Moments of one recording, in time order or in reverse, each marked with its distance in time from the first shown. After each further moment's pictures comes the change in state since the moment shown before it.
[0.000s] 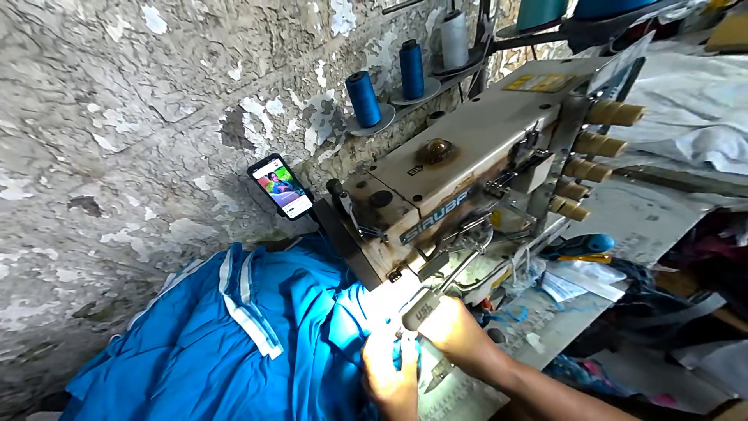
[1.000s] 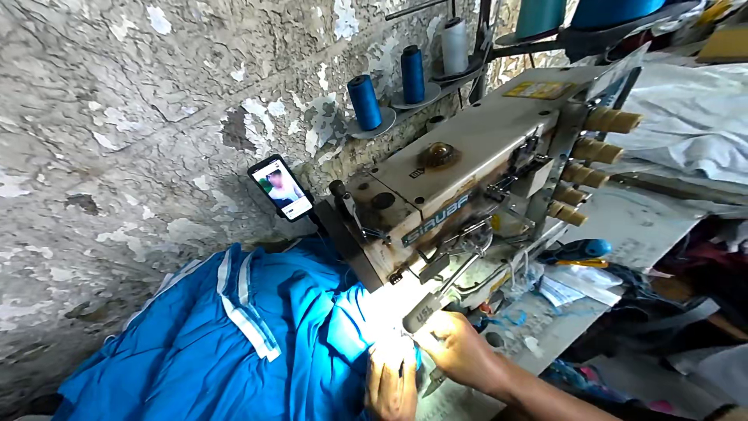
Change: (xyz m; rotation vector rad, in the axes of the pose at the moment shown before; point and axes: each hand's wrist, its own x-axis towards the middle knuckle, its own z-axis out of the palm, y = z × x) left_hand 0.002 -0.021 -0.008 0.084 -0.027 0.414; right_hand -0.004 0.028 -0.004 -0.371 -0.010 -0.522
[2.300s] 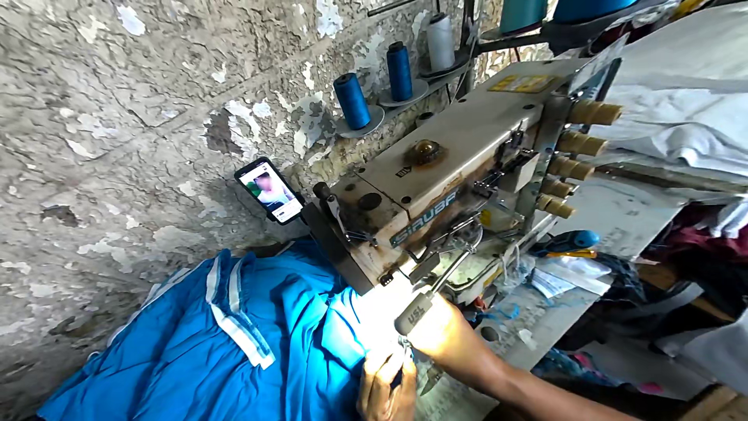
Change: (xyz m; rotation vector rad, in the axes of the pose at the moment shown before) left_hand -0.009 -0.002 -0.004 -0.177 -0.004 -0.065; right_hand 0.008 -0.019 0.000 0.472 0.073 0.470
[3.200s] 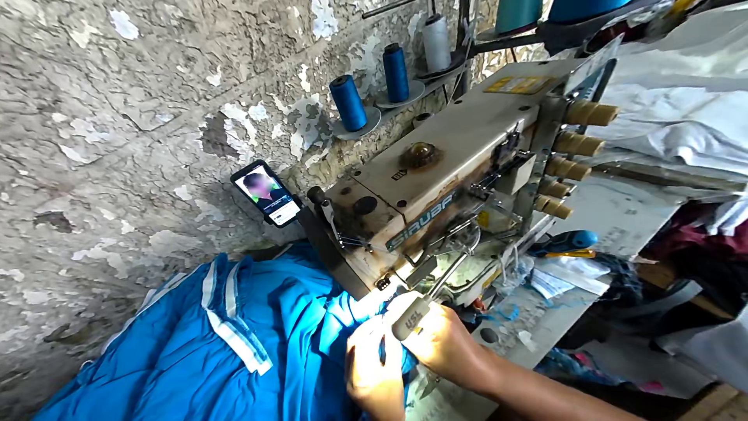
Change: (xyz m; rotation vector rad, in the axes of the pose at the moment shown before) left_hand 0.041 0.017 0.022 0.209 0.134 -0.202; right_hand 0.018 0.020 0.001 -0.572 0.052 -0.709
